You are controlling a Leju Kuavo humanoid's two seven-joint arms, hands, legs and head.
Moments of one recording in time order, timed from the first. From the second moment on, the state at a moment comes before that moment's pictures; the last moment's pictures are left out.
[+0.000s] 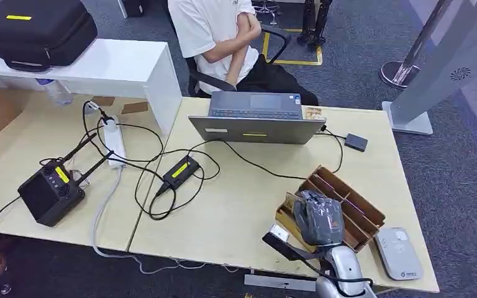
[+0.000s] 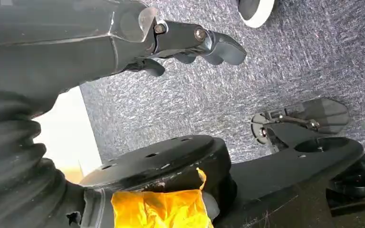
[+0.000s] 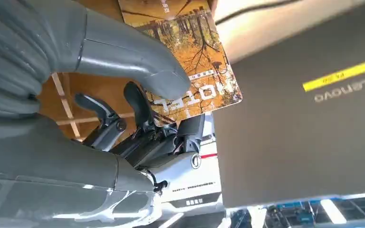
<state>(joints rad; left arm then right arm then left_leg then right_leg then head) -0.12 -0.25 1.15 -0.20 -1.42 0.08 0.05 -0.20 -0.02 0.33 -1.09 1.16 -0.70 -0.06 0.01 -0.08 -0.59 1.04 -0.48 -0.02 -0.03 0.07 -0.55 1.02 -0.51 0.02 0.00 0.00</state>
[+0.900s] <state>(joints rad) -0.12 -0.25 1.14 -0.20 -1.43 0.07 0.05 -0.29 -0.10 0.37 -1.20 1.09 -0.70 -0.03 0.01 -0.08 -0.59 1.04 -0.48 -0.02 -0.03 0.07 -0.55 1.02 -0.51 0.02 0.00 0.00</state>
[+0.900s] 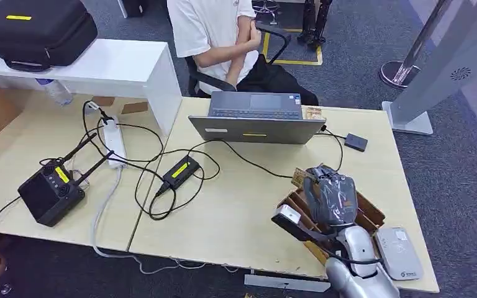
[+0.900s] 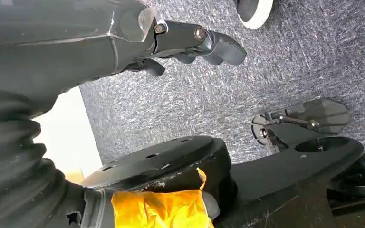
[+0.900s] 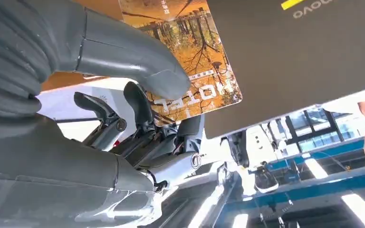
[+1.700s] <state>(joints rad) -0.12 -0.25 1.14 -0.20 -1.46 0.07 0.05 -0.41 -0.14 0.39 -1.26 1.09 -0.66 -0.01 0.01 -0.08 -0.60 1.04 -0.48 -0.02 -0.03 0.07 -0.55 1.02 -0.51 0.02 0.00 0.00</state>
